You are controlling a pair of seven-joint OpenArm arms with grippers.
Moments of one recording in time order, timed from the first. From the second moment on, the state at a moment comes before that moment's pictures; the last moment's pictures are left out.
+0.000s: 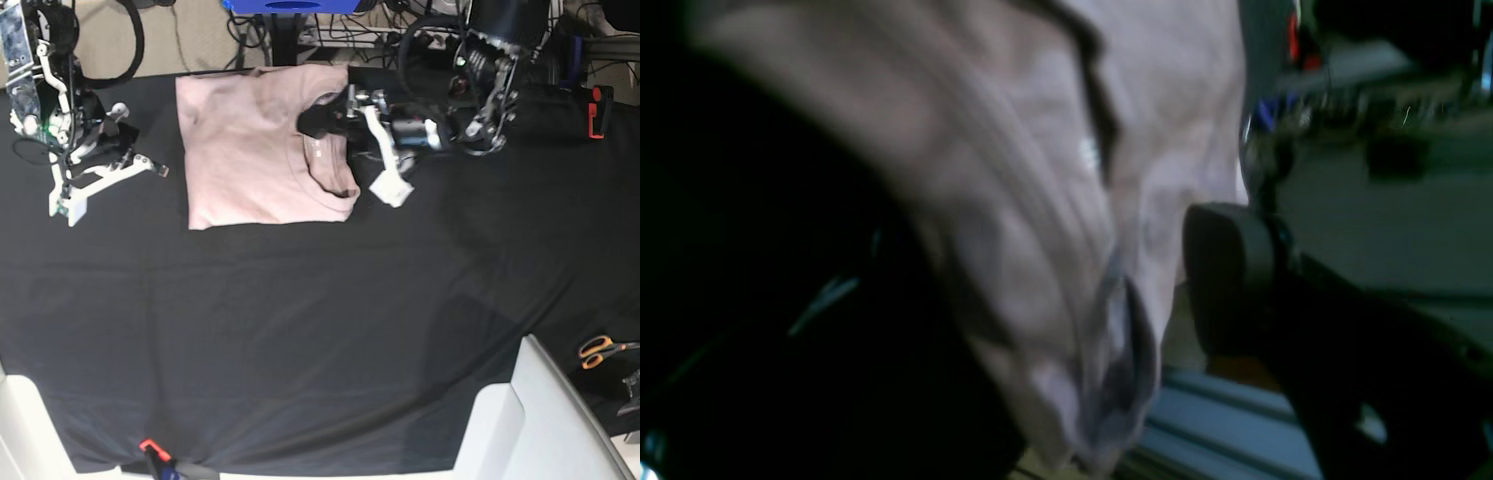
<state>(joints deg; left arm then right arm) 6.2 -12.6 8.9 65.7 -50.0 -42.2 50.0 -18.4 21.1 -7.6 108.5 29.3 -34.9 -58.6</state>
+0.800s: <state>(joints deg) 1.7 -7.9 10.6 63.4 -37.2 -41.9 52.8 -19.1 21.2 -7.6 108.5 29.3 -34.9 -58.6</state>
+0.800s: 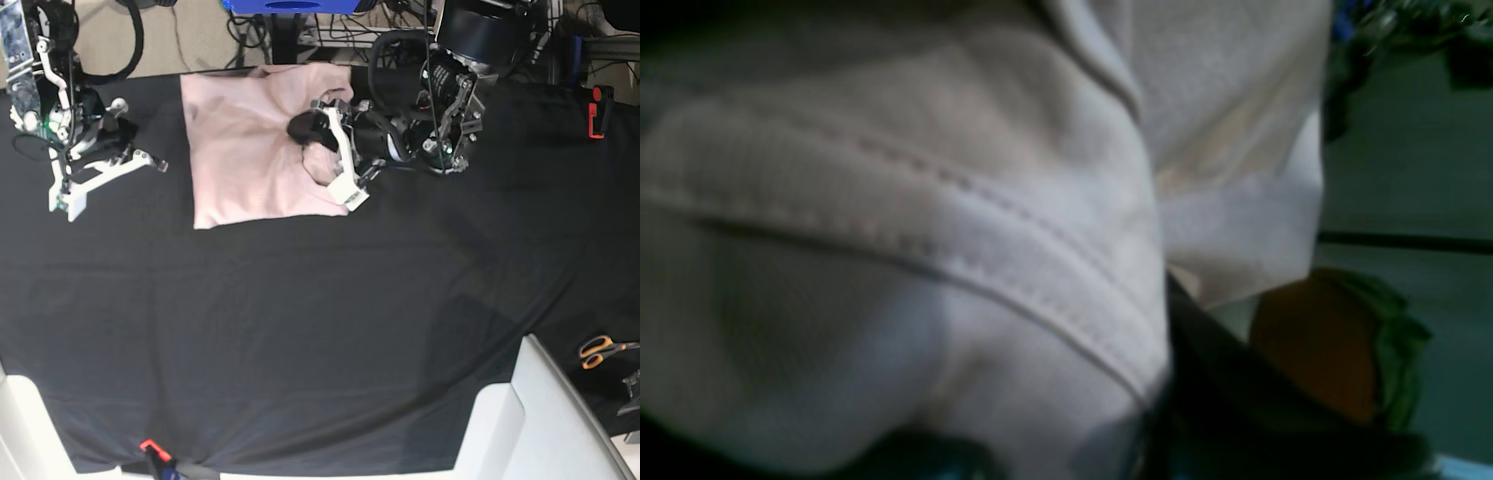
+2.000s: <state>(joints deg) -24.6 -5.9 60.0 68.8 6.5 -42.0 65.1 -19.2 19.8 -7.8 108.5 29.3 -34.9 -58.6</state>
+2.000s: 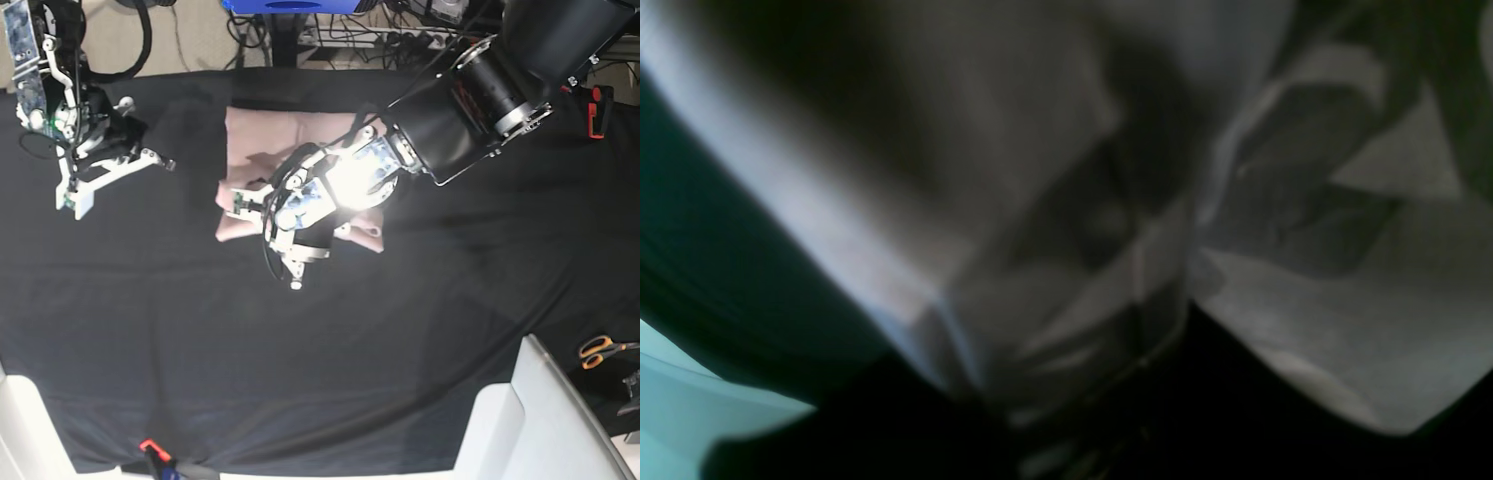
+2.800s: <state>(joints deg) -26.5 -3.4 59.7 60.9 6.5 -41.9 60.3 -19.0 19.9 -7.6 108.5 29.1 -34.9 -58.6</state>
